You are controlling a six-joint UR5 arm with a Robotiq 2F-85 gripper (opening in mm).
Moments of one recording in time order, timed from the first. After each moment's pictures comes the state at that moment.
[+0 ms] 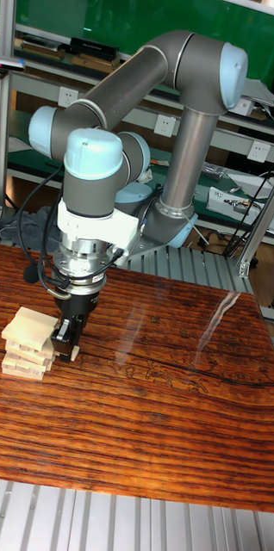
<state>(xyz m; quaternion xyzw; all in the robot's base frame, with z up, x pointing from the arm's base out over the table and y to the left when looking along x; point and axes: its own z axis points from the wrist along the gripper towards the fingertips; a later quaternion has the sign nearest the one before) 0.569 -0.084 0.055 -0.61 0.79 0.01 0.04</state>
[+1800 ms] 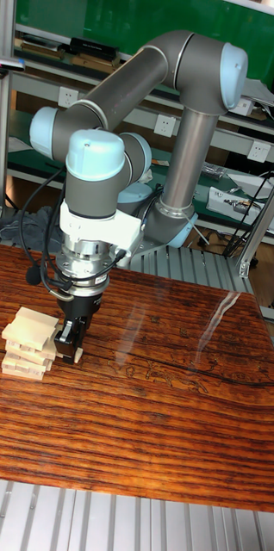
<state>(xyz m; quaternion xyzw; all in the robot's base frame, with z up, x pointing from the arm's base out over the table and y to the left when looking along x) 0.572 -0.077 0.055 -0.60 0.80 0.01 0.05</state>
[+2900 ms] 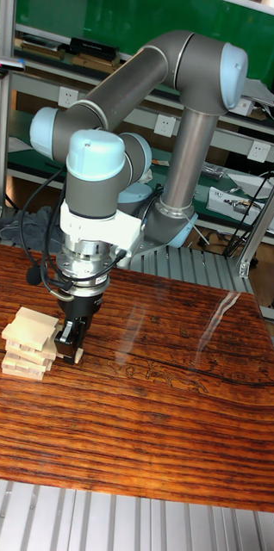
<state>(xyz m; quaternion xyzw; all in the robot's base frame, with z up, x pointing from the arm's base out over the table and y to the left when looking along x) 0.573 -0.077 0.055 -0.60 0.80 0.01 0.05</state>
